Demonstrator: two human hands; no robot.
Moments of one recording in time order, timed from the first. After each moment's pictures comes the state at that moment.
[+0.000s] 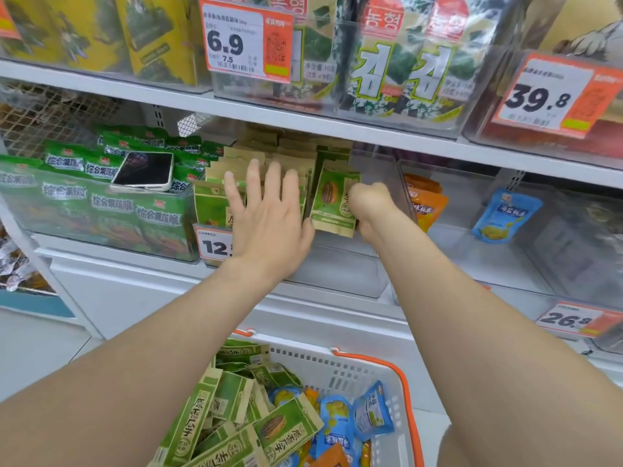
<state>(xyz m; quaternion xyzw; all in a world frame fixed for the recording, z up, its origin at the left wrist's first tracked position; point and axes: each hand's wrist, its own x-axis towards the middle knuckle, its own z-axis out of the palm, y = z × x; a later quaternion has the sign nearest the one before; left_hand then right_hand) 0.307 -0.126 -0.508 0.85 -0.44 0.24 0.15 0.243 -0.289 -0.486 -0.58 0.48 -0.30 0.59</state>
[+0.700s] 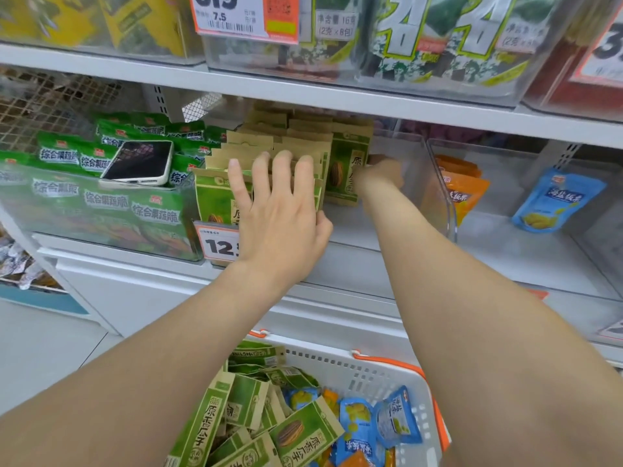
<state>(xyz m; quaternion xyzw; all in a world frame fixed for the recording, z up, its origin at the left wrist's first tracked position) 0.314 -0.134 -0.520 0.84 -0.43 0.28 0.15 0.297 -0.341 -0.509 -0.68 0.54 -0.30 0.40</state>
